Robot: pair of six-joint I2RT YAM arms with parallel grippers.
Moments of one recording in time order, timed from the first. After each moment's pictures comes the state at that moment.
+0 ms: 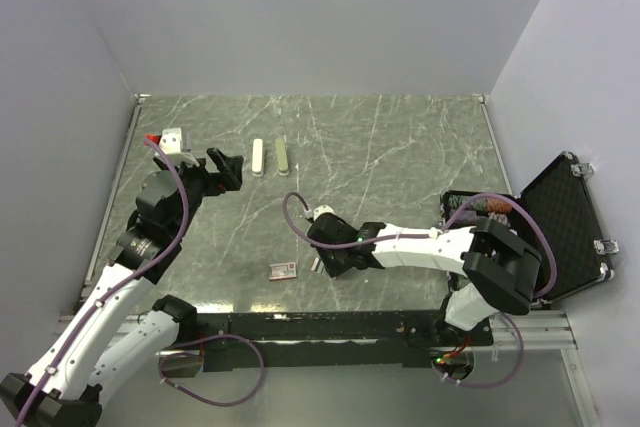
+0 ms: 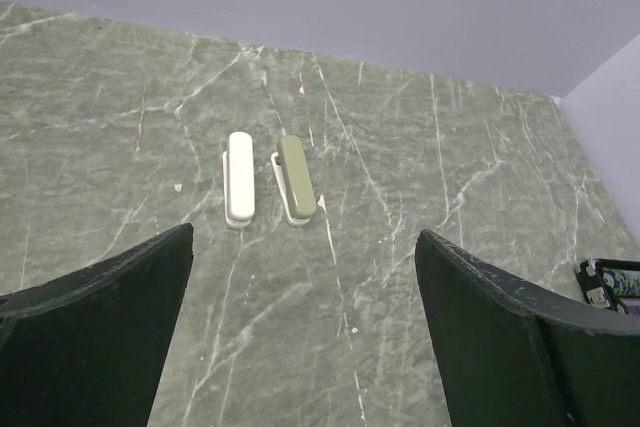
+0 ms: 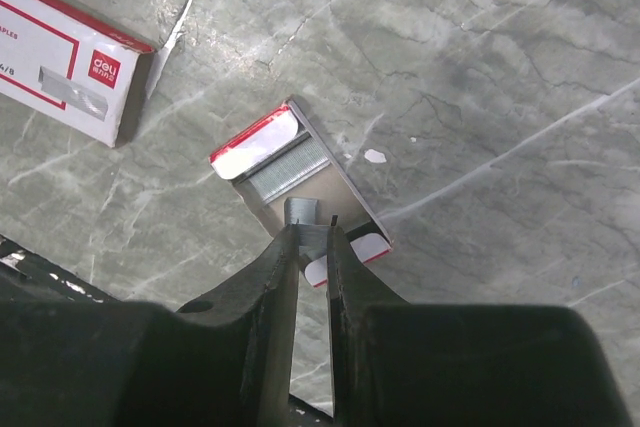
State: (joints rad) left arm -0.43 0.72 0.77 -0.15 -0.23 -0.38; right arm 1.07 1.50 0.82 -0.40 0.13 0.49
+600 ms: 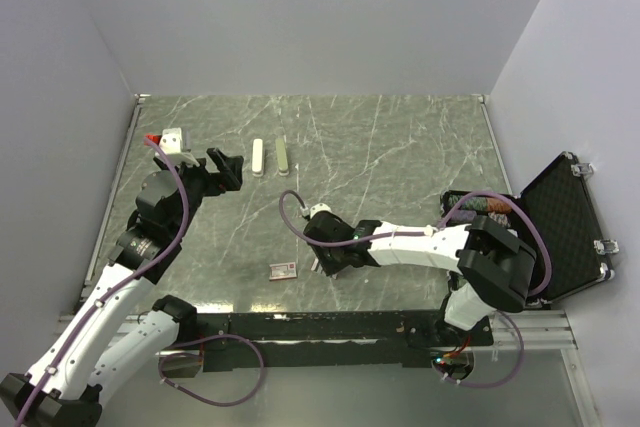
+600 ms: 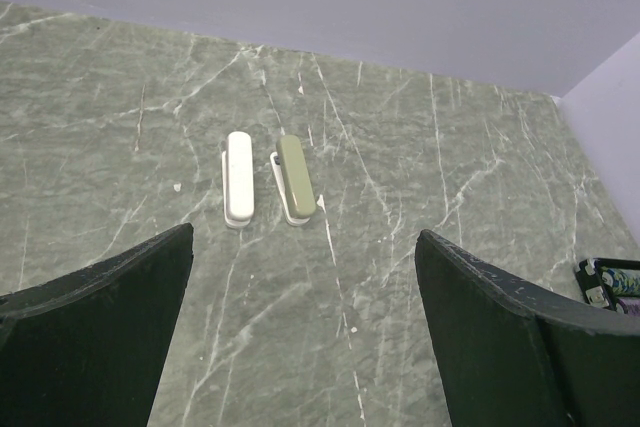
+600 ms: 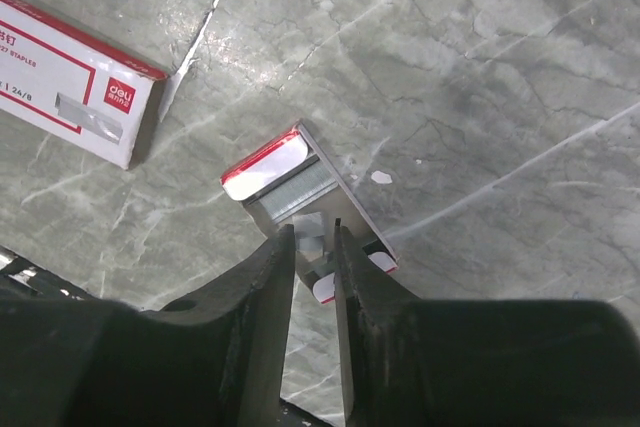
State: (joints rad) left arm -0.43 0.72 0.77 -0.15 -0.23 -0.38; right arm 1.08 1.54 0.86 -0.40 0.14 0.49
